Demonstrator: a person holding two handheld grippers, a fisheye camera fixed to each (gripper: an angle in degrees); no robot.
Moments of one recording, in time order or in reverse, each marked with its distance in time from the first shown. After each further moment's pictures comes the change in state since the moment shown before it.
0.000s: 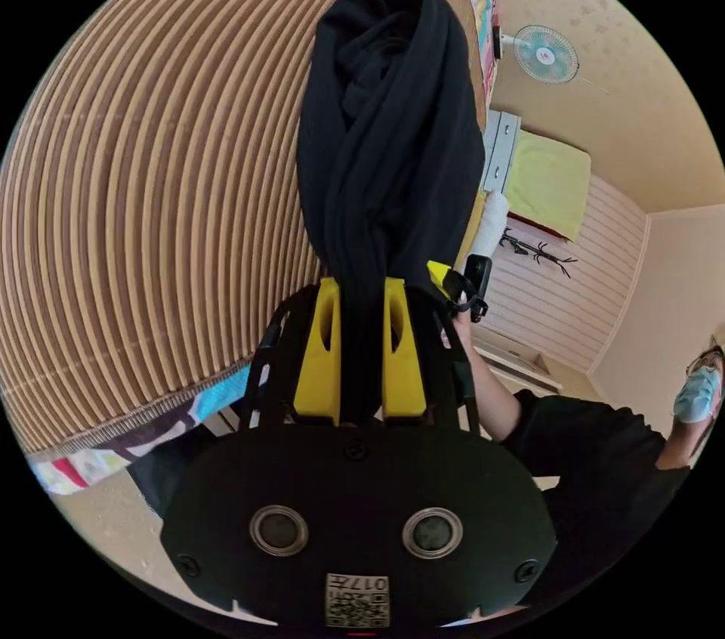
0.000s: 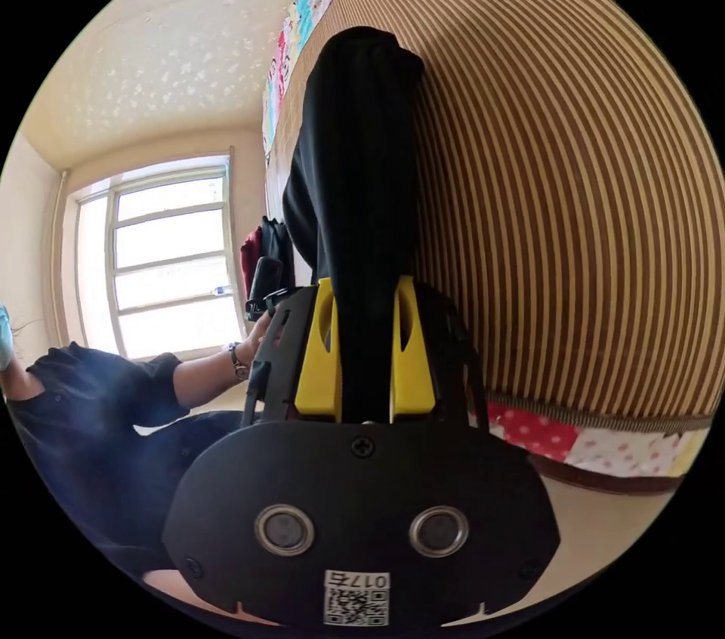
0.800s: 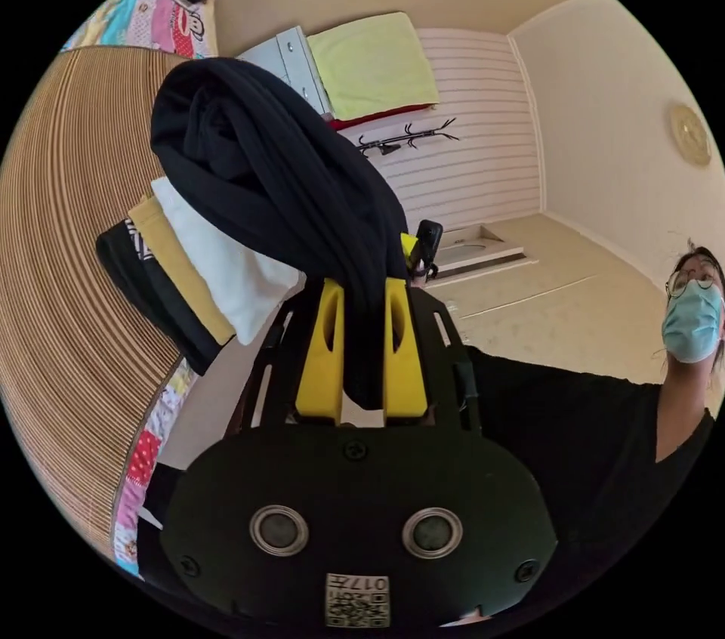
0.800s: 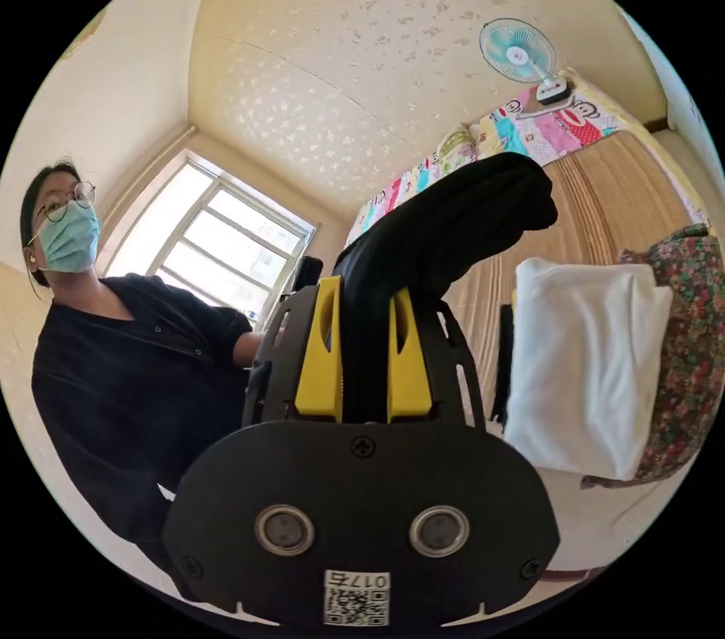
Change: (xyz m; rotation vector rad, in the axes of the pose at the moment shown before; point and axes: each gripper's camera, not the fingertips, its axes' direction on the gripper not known) left arm 0.404 -0.006 0.186 -0.223 0.107 0.652; right arm -0.377 0.030 -0.469 0.367 0.167 -0.533
